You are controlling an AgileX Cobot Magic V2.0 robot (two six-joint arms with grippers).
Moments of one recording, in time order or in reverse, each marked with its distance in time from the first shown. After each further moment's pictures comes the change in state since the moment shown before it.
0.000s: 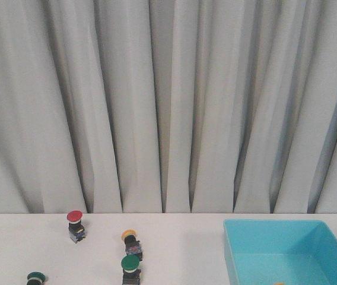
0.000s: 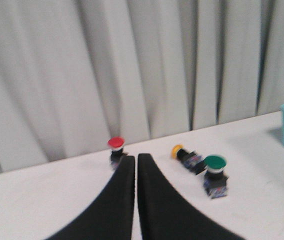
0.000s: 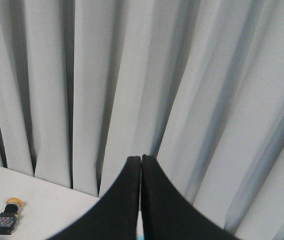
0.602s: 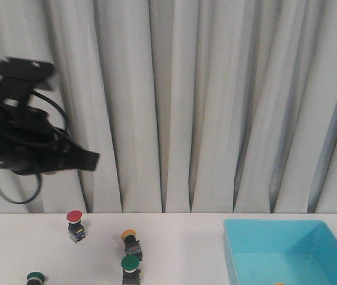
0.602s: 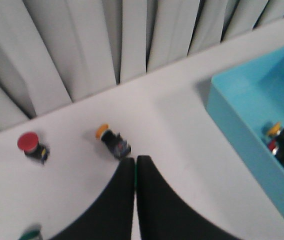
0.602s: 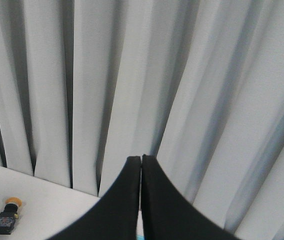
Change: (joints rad) left arm -0.274 0.979 -1.369 -0.049 0.901 -0.052; right arm 0.000 0.000 0.000 0.000 -0.001 0.000
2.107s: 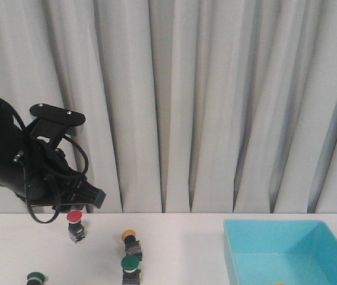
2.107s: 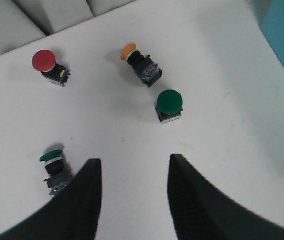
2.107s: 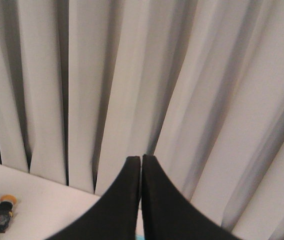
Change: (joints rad) left arm 0.000 0.197 -0.099 0.095 0.287 -0.059; right arm 0.000 0.018 0.000 -0.001 -0.014 -0.011
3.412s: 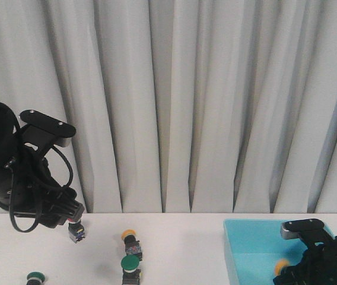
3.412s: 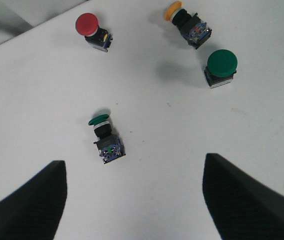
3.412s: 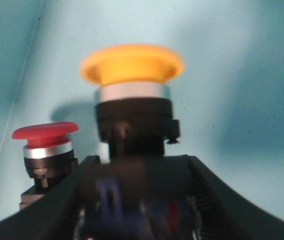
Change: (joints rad) left arm 0.000 0.001 0.000 0.156 0.135 -0.009; right arm 0.000 0.878 0.000 -0.294 0.163 0.259
